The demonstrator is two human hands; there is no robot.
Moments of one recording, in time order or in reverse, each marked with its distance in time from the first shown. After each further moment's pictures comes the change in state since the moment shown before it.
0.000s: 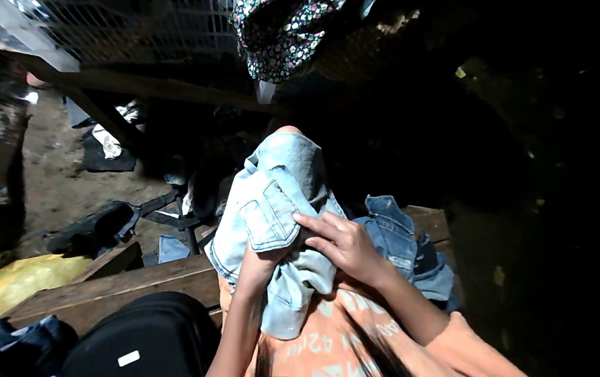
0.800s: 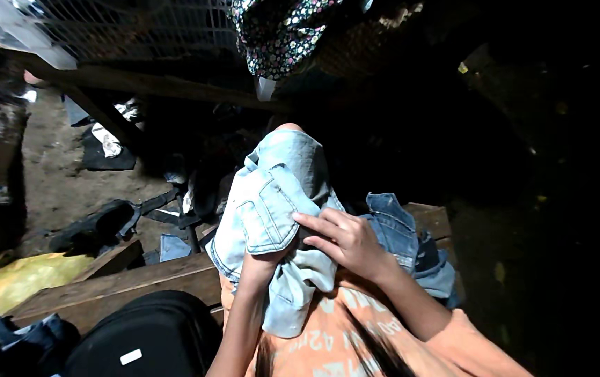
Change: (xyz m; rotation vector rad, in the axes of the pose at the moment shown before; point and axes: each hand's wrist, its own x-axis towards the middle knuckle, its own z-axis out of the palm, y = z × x) left_hand -0.004 0.020 0.008 -0.049 0.051 -0.111; right_hand 0.006 0.000 -0.003 -0.163 0.025 -0.111
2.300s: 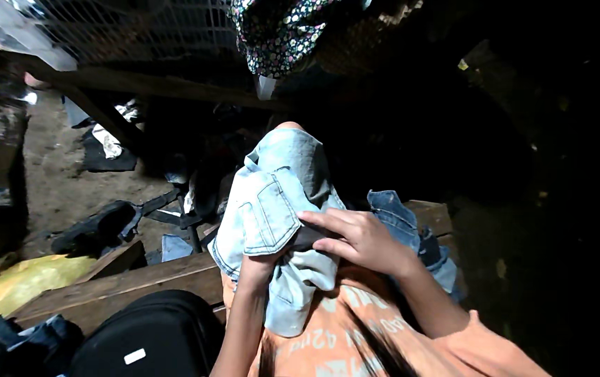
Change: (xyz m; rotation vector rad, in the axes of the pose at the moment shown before) left_hand 0.007 -0.042 -0.027 -0.035 -0.010 0.066; right_hand 0.007 0.001 -0.023 0.128 -0.210 0.009
